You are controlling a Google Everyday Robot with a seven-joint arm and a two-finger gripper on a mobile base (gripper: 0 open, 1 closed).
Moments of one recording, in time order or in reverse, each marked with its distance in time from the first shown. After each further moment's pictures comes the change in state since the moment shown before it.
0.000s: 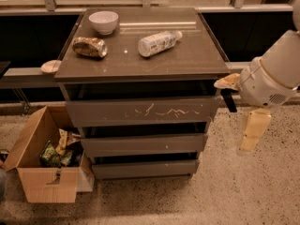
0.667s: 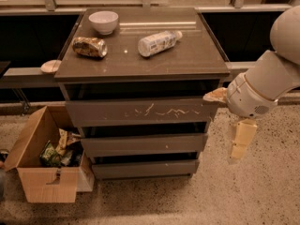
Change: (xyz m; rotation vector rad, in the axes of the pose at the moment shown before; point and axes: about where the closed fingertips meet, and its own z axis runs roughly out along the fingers) arm 0.002 0.005 0.048 -0.088 -0.049 -0.033
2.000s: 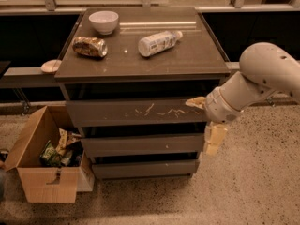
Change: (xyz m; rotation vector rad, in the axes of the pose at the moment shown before) arm 0.010 -0.053 0.087 0.017 -0.105 -0.061
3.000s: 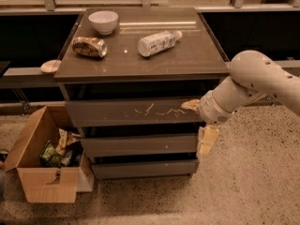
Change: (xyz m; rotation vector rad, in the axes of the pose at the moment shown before) arm 0.010 -0.019 0.034 -0.017 -0.023 0.031
